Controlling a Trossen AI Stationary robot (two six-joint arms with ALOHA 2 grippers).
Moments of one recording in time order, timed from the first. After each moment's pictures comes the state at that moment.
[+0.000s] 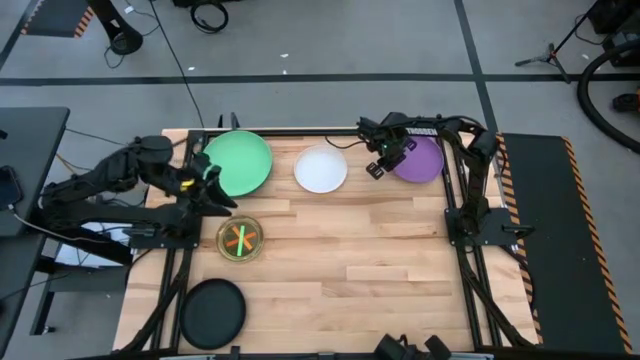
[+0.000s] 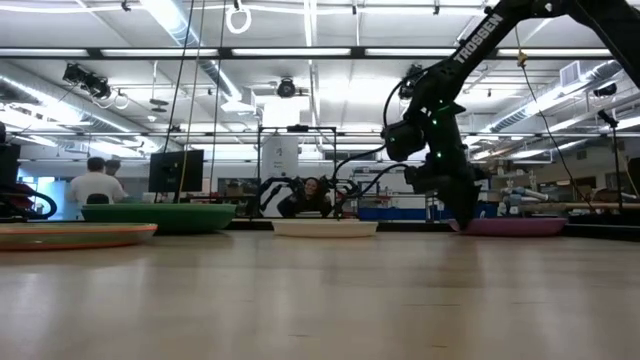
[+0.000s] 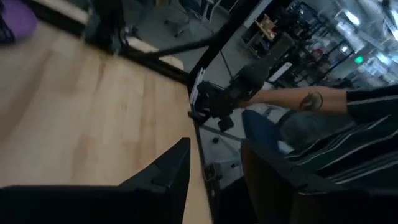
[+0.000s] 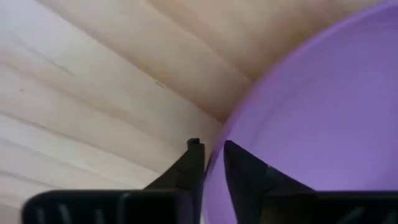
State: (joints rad) left arm 0.17 0.69 1.03 -0.61 0.53 -0.45; right arm -0.70 1.91 1.26 -1.04 0.13 0.26
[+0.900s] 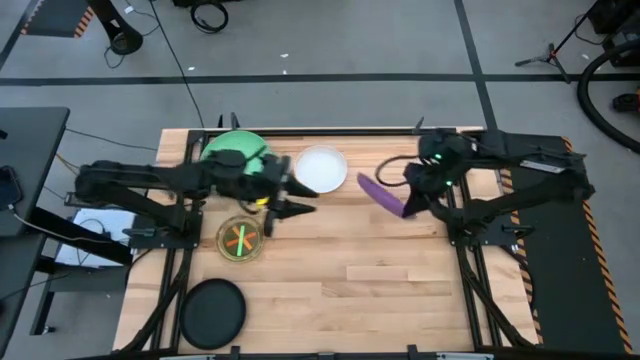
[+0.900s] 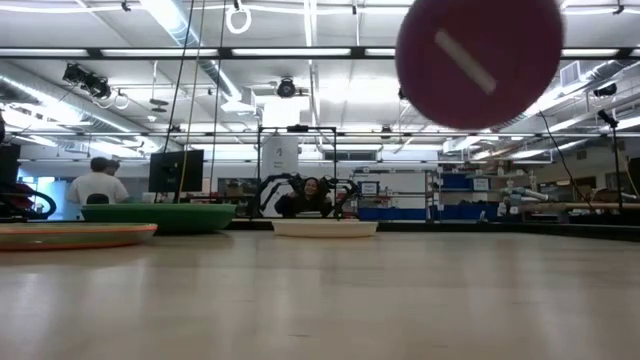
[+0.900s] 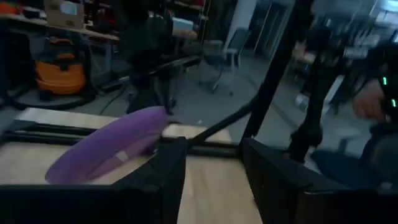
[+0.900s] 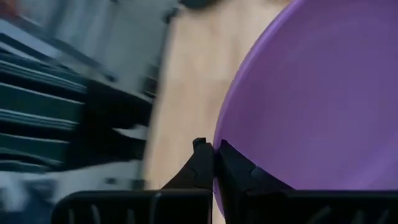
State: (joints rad) left arm -0.05 1.27 1.20 0.02 0.11 -0.24; right arm -0.12 1.04 1.26 -1.08 -0.56 0.10
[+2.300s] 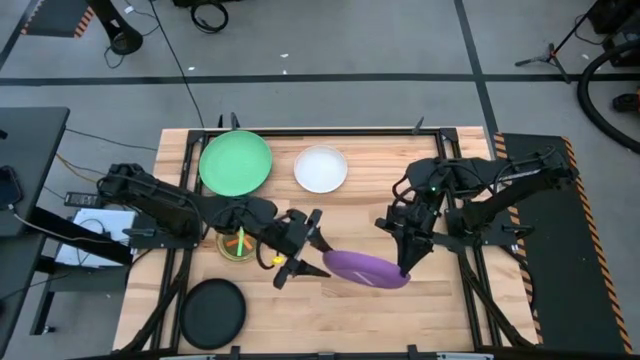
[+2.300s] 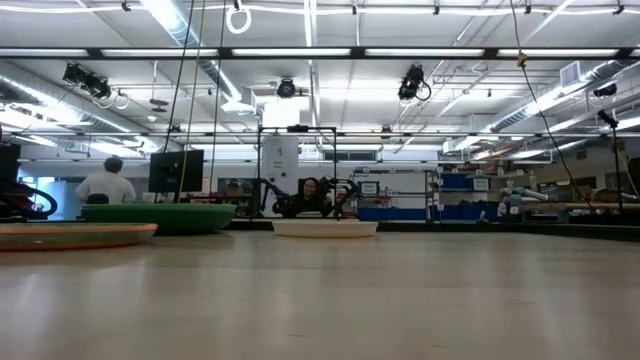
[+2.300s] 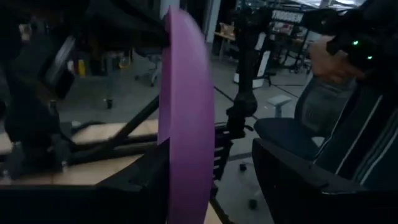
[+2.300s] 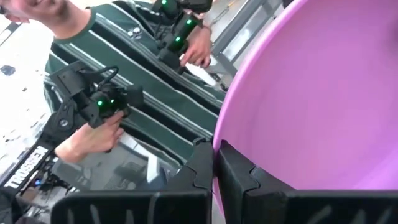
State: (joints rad) left arm -0.27 1.50 1.20 0.27 0.19 -0.15; right arm 0.19 1.22 1.26 -0.37 -0.93 0.47
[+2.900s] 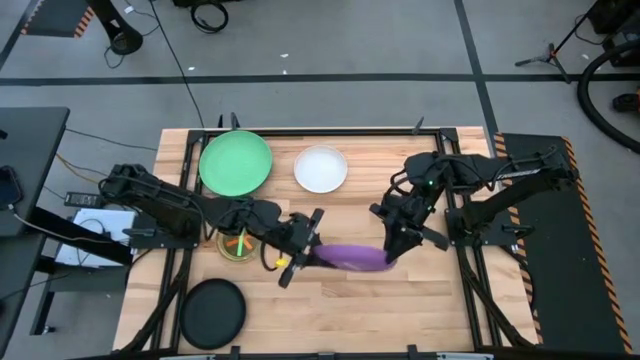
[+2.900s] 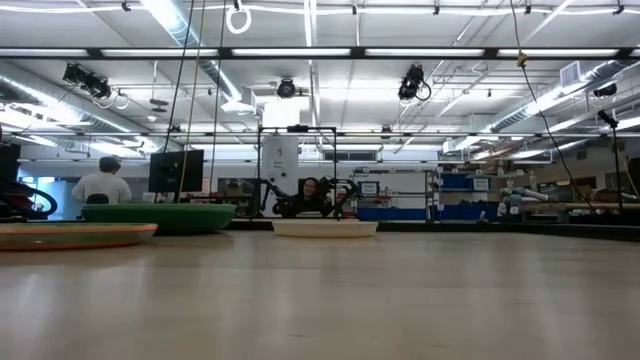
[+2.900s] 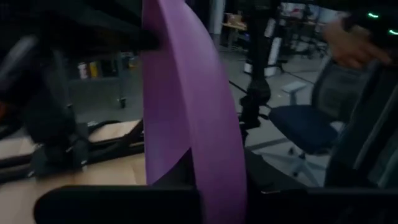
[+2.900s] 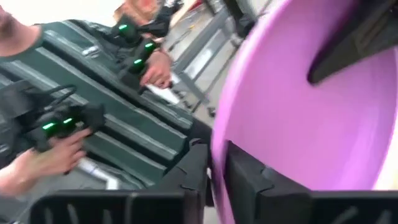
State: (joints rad) left arm -0.26 1.52 1.20 0.26 0.15 -0.06; right arm 0.14 1.22 1.26 -0.39 -0.79 0.41
